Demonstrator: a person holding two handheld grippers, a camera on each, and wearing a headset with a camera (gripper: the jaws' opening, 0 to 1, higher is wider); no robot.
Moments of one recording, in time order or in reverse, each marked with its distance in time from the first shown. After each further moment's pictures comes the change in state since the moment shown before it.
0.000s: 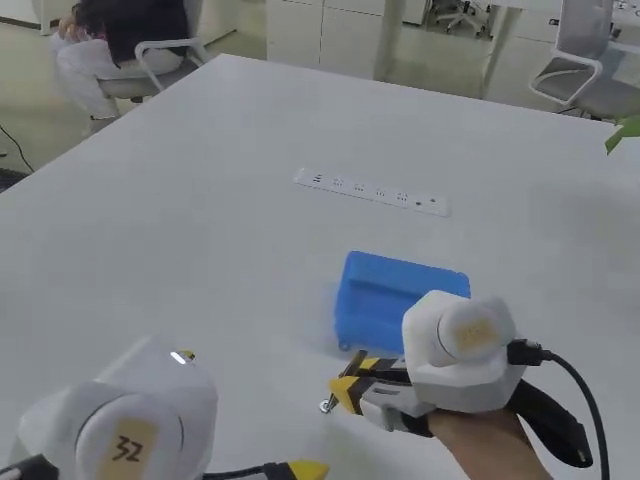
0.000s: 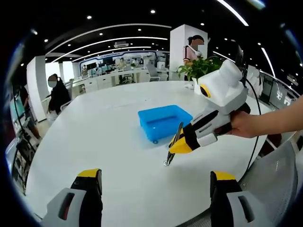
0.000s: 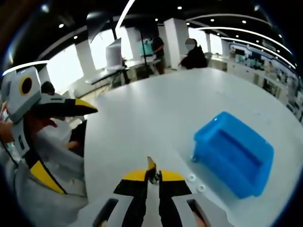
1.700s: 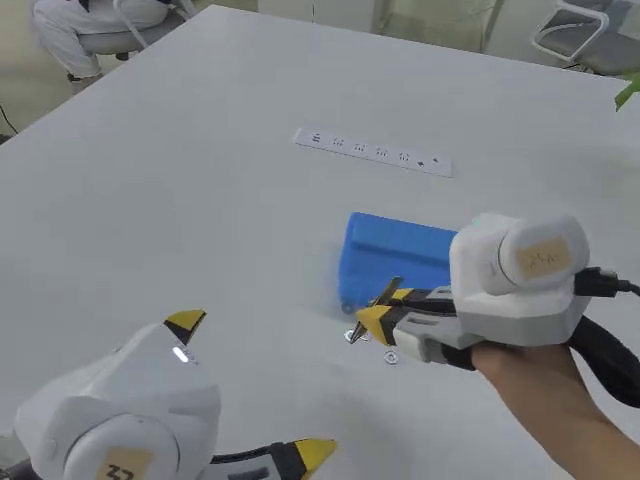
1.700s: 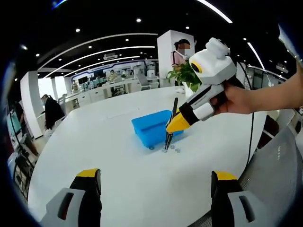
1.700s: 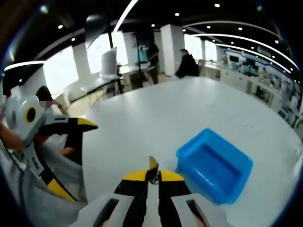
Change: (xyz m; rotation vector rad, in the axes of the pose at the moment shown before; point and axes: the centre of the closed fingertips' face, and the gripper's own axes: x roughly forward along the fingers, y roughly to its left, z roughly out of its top) left arm 0.002 -0.004 0.003 0.109 -0.088 -0.040; right arm -0.033 -0.019 0.032 -0.017 -0.059 -0.074
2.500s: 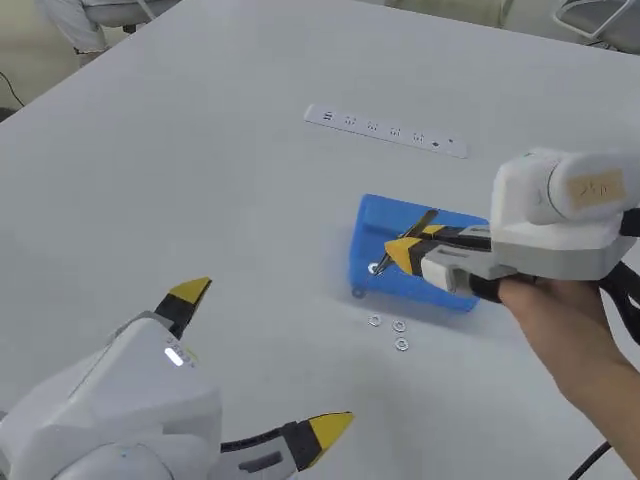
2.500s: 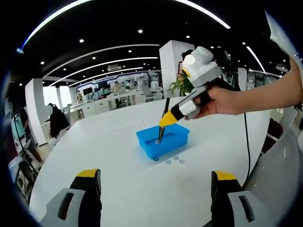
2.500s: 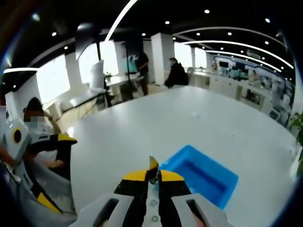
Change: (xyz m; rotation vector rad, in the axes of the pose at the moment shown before) left arm -0.003 0.003 0.016 0.031 -0.109 0.048; right arm 0.002 -0.043 0.036 0.031 -0.094 -0.084
